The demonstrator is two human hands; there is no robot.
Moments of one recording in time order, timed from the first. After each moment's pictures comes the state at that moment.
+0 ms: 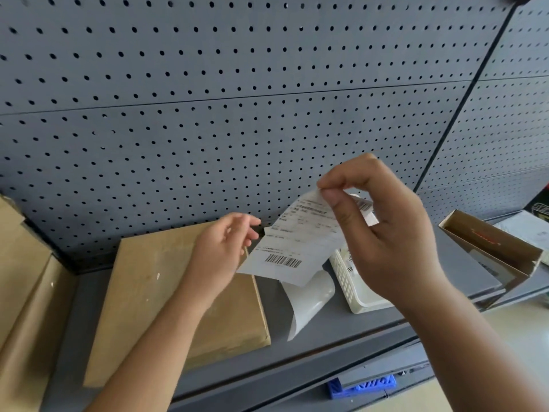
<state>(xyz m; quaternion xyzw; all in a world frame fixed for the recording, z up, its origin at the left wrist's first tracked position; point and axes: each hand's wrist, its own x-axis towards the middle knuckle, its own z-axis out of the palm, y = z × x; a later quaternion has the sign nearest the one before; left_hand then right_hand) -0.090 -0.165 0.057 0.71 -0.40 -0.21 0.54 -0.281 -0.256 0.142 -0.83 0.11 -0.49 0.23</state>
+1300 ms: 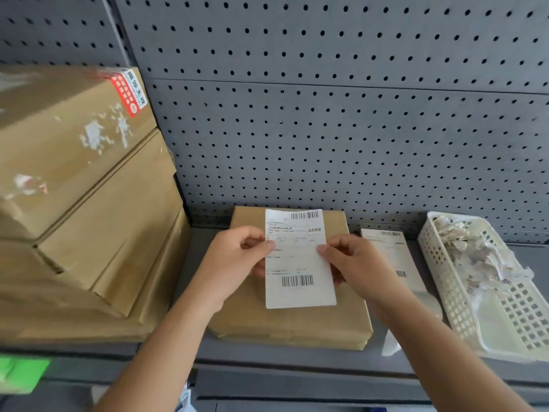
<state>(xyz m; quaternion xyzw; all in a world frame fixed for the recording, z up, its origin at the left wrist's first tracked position) -0.008 -0.042 0.041 0.76 -0.24 -0.24 0.55 -0.140 -0.218 0.031 -0.75 0.31 -0.11 0.58</state>
